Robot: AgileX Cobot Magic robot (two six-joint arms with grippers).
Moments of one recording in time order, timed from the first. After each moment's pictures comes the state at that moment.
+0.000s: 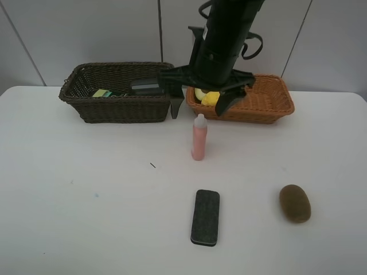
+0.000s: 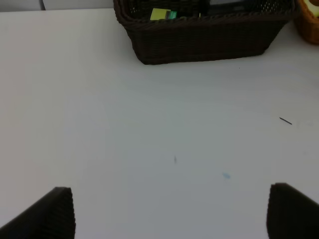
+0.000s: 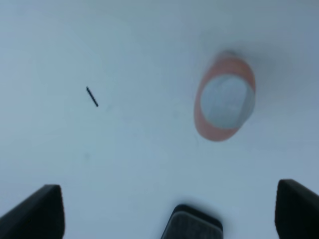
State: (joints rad) left arm -0.01 -0.01 -0.51 -0.10 1.07 0.06; right arm 0.68 1.96 -1.62 0.01 1.13 0.40
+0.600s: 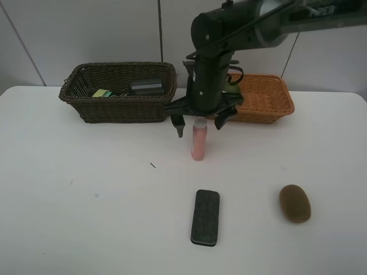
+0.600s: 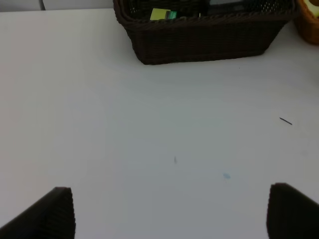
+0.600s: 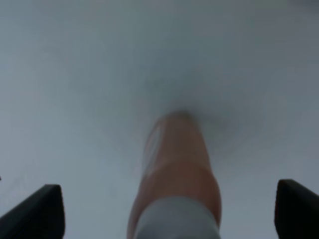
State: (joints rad) left arm -0.01 -0.01 -0.51 -0.10 1.07 0.06; right arm 0.67 2.14 -1.62 -0.16 1.00 0.42
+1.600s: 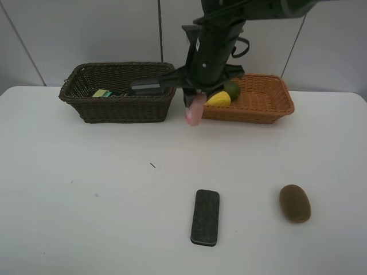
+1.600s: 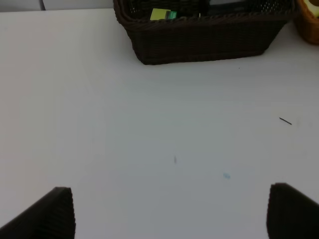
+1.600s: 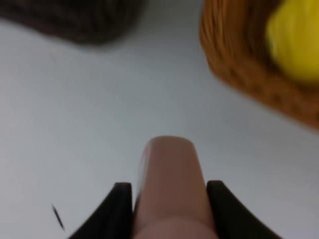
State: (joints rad) left arm -0.01 -0.01 -0.51 -0.10 1.07 0.06; right arm 0.67 2.01 -1.67 -0.17 0.87 0.36
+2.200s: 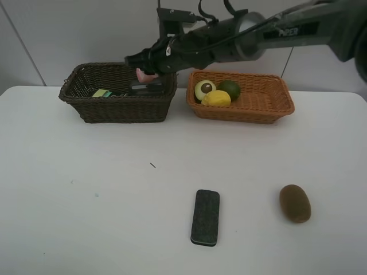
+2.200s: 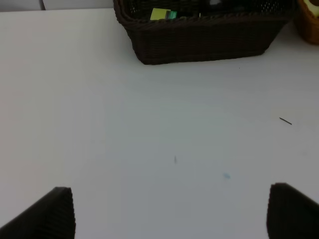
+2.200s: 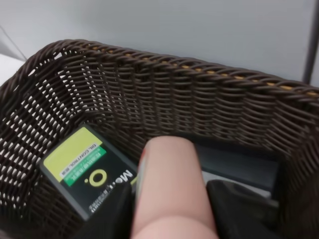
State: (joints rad) left arm -0.01 -0.01 -0.51 -0.10 1.07 0.06; right arm 0.67 2.26 -1.71 -0.17 0.06 0.32
